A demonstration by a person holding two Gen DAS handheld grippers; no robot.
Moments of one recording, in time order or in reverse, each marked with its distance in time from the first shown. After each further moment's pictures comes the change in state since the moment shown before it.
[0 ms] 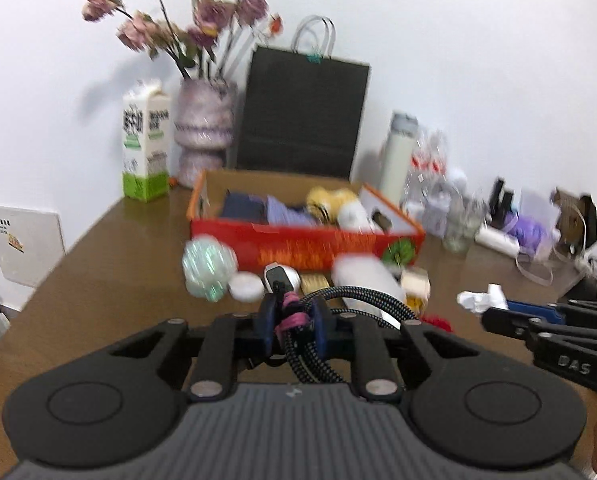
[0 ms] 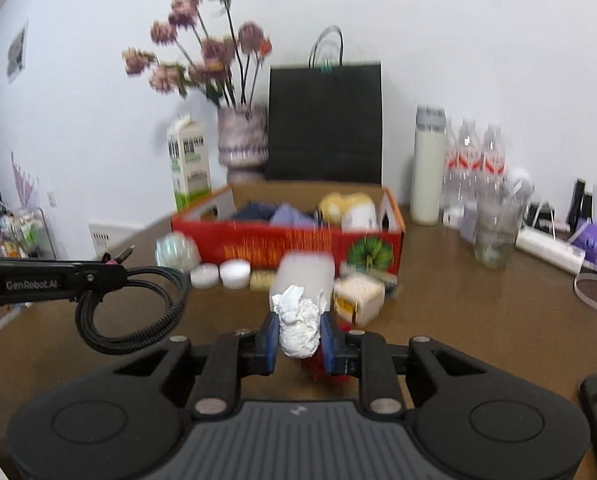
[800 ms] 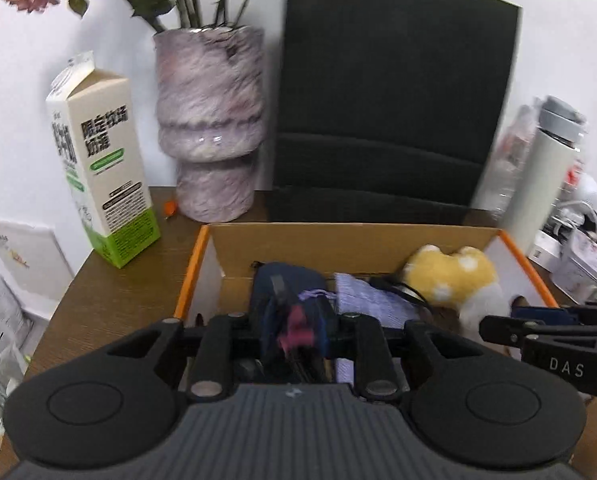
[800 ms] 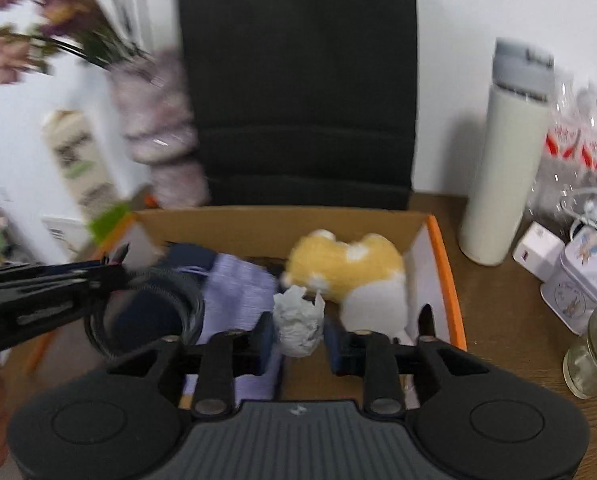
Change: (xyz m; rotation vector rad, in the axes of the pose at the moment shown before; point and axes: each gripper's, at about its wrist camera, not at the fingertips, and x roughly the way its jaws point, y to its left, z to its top) left arm 0.285 0.033 0.150 -0.003 0.232 0.178; right arm 0.317 -0.052 0.160 0.094 0.350 -0.014
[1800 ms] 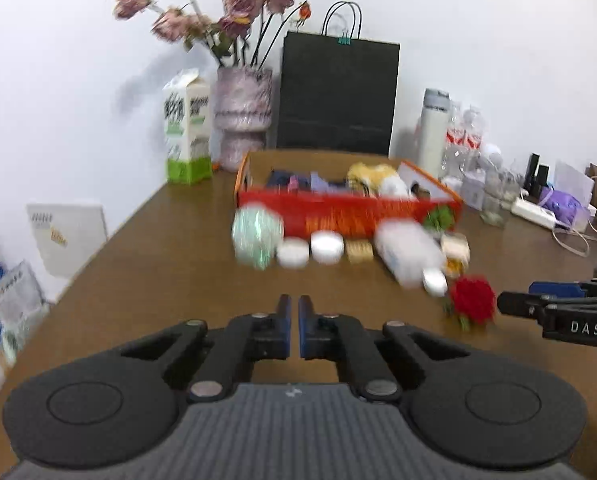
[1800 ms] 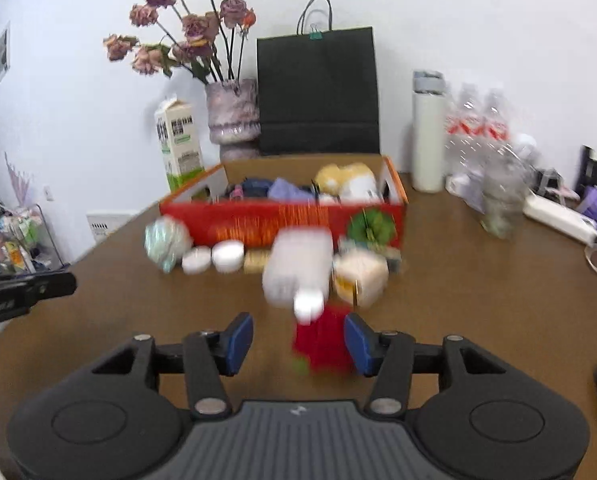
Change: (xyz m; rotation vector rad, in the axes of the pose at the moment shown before) left arm -0.259 0.018 -0.265 0.019 -0.180 -0.039; right arm -0.220 0.022 -0.279 -0.040 -0.252 0.014
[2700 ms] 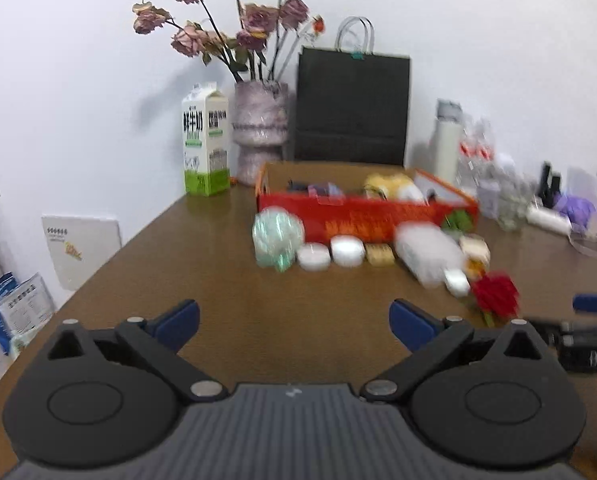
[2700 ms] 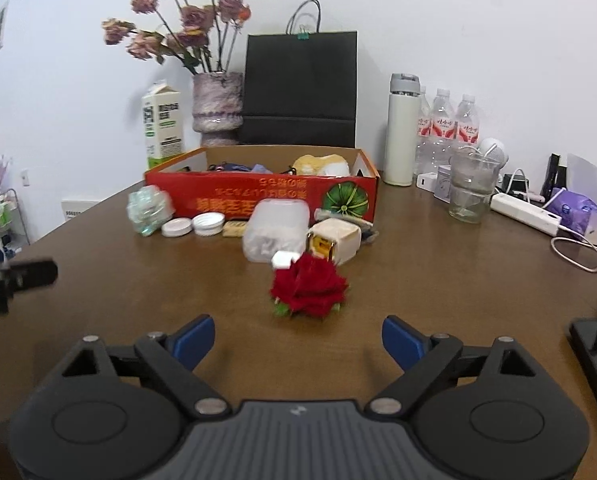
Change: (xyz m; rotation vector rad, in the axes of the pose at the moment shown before) left arm 0.020 0.011 -0.005 -0.001 -0.112 0.047; right arm 0.011 0.005 -0.027 -0.038 -0.022 -0.099
